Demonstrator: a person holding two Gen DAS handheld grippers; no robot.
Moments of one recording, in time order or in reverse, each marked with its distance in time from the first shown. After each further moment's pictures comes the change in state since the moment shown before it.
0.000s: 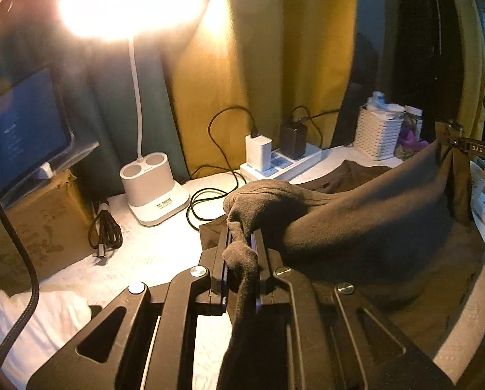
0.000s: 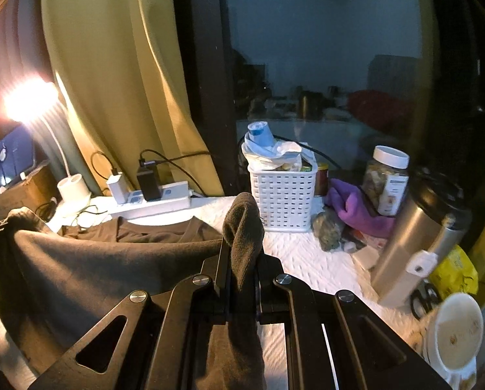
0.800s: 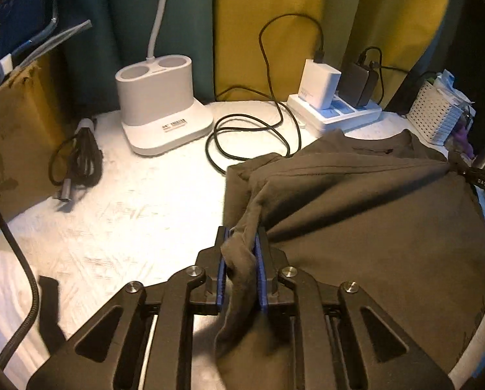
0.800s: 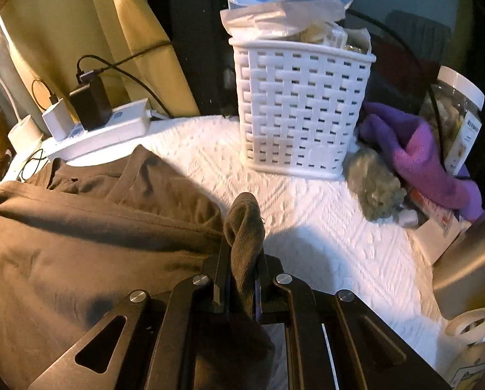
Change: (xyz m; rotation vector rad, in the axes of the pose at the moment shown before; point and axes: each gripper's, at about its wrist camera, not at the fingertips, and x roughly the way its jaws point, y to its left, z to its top) left arm 0.091 0.043 -0.026 -0.184 0.256 0.026; right arm 0.139 -0.014 -0.033 -0.031 0.298 -0.029
